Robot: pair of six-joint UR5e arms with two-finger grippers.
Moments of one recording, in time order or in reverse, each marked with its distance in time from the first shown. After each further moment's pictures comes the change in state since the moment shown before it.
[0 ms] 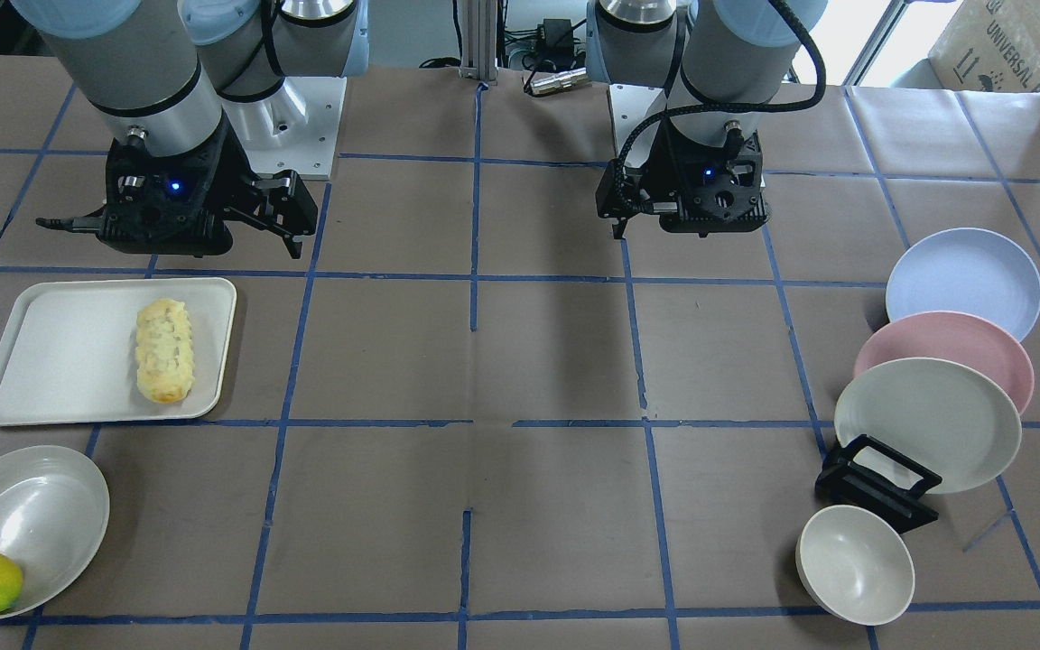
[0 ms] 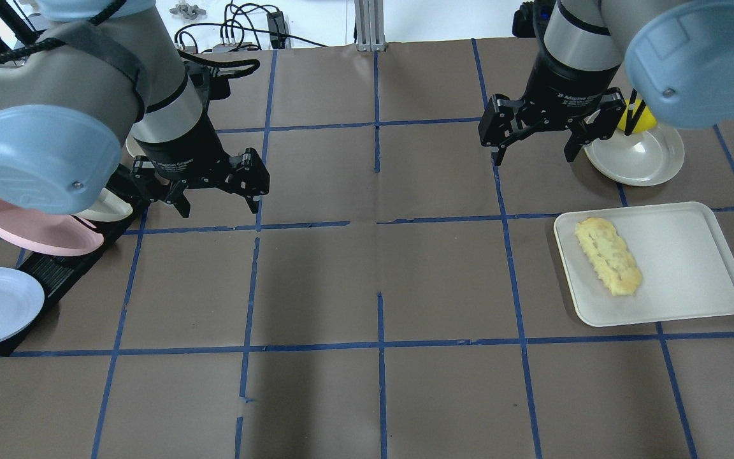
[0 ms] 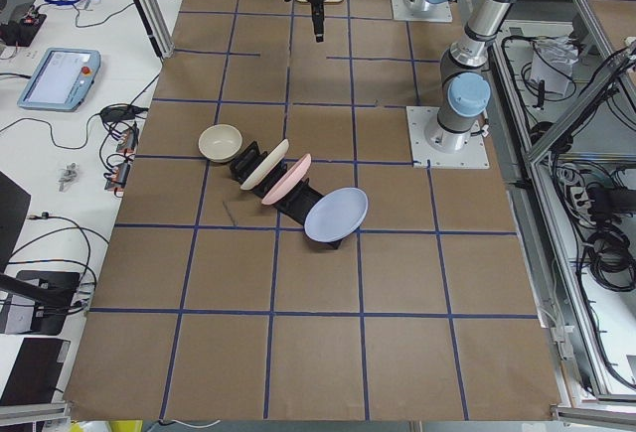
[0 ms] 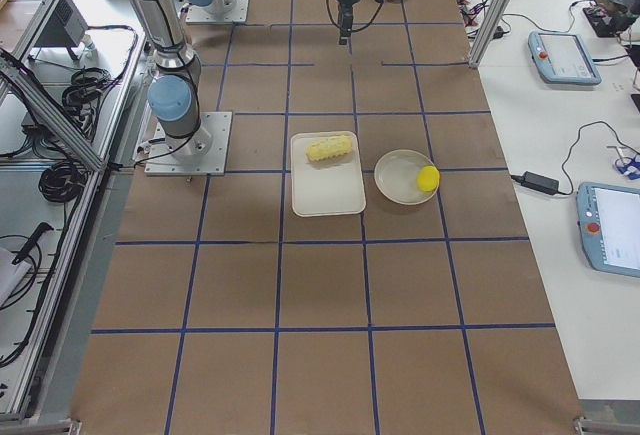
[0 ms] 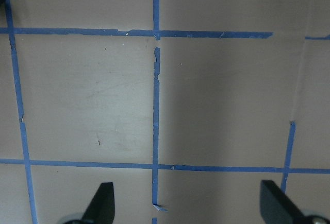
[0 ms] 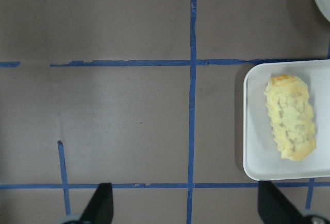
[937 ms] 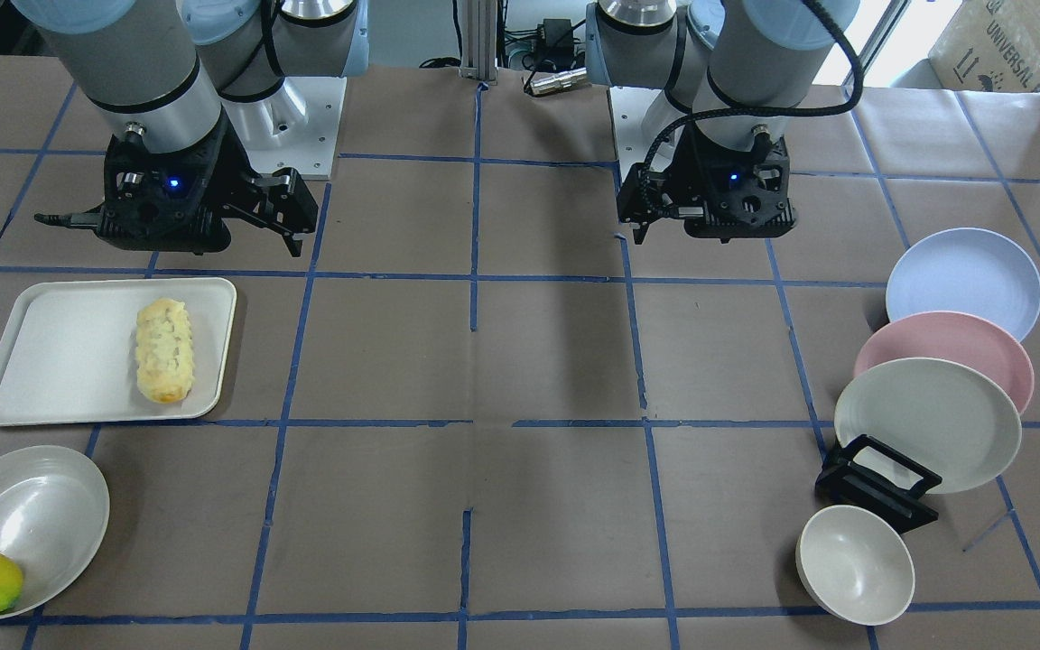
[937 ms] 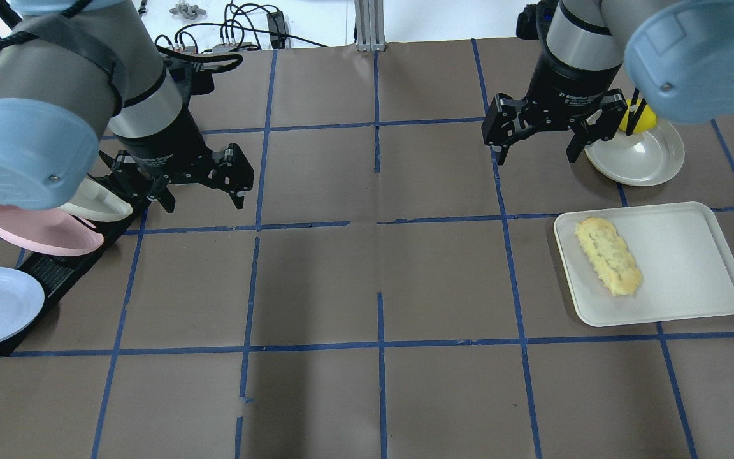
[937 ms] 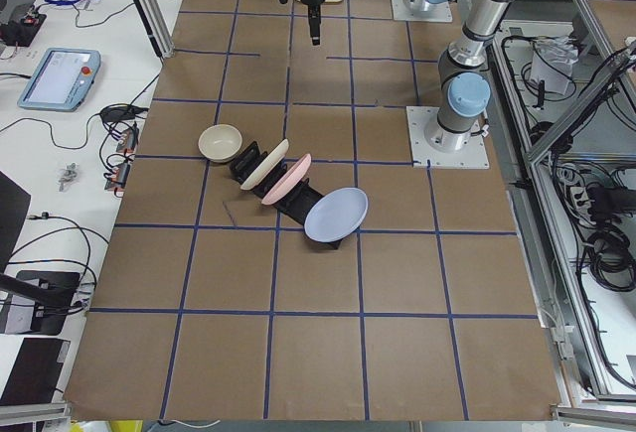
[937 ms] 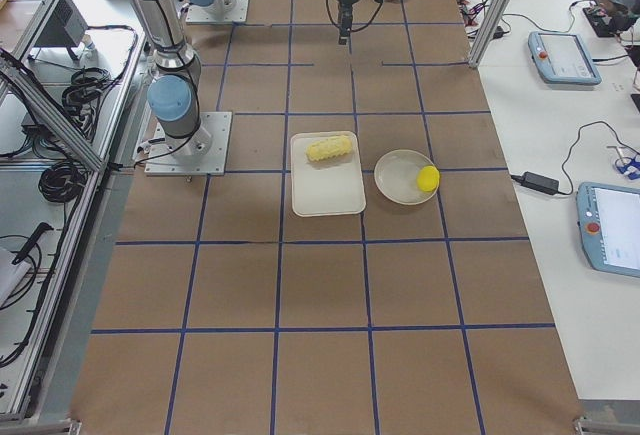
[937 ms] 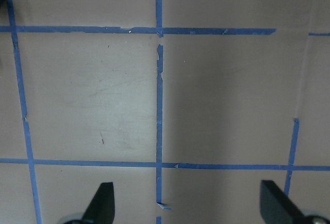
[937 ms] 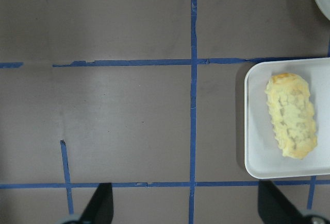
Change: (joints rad) left arm 0.059 -0.001 0.023 -0.005 0.012 0.073; right arm 0.003 -0.009 -0.001 0.003 0.004 0.009
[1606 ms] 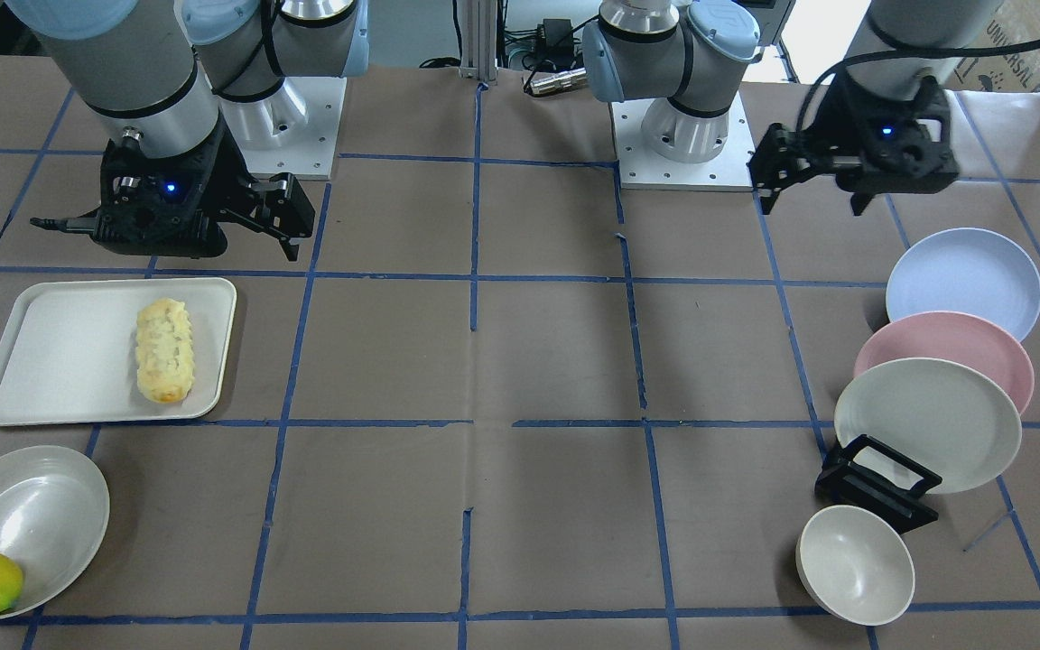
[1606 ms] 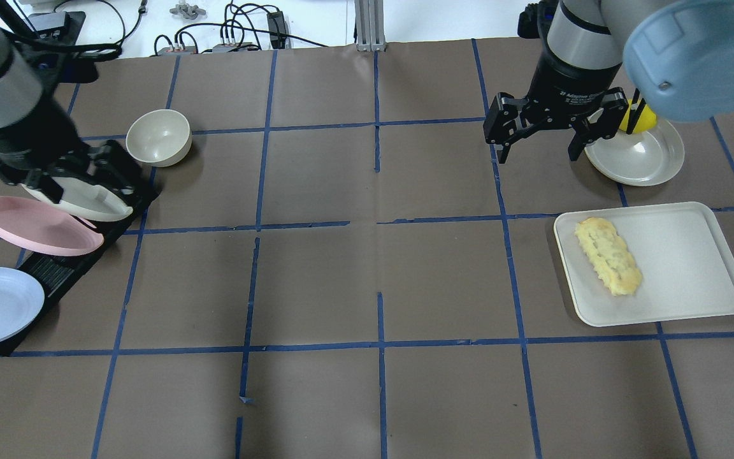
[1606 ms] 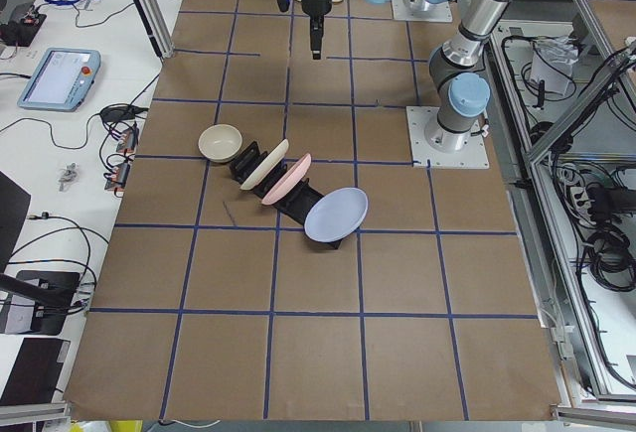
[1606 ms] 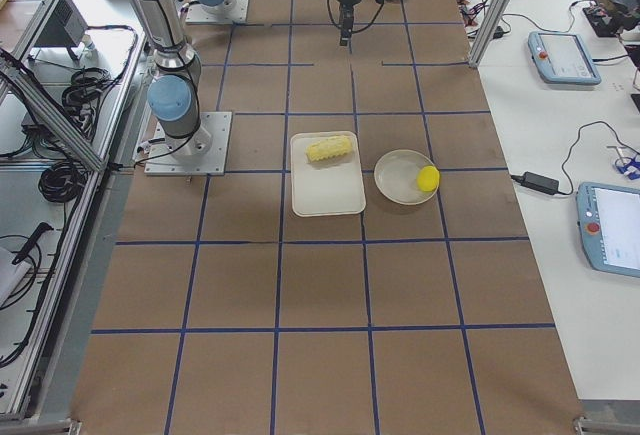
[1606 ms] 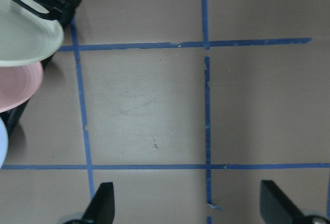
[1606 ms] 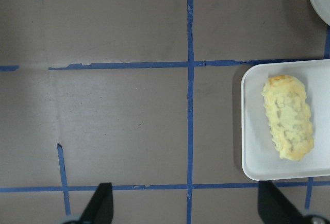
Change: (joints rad) left arm 0.280 0.112 -0.015 -0.043 0.076 0.367; right arm -0.003 0.005 -0.003 -0.004 -0.009 0.002
